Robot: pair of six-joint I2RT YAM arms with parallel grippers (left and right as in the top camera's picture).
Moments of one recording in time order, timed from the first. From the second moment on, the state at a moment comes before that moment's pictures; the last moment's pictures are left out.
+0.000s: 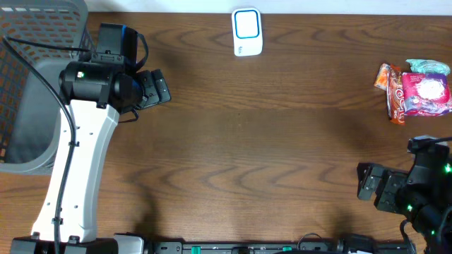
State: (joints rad) left arm -0.12 1.52 1.62 -1.29 -0.06 -0.44; right arm -0.17 0.79 1.39 -1.49 -0.11 0.10
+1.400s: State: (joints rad) left arm -0.12 1.52 1.62 -1.29 -0.06 -0.44; right arm 0.01 0.01 0.14 -0.13 -0.17 0.10
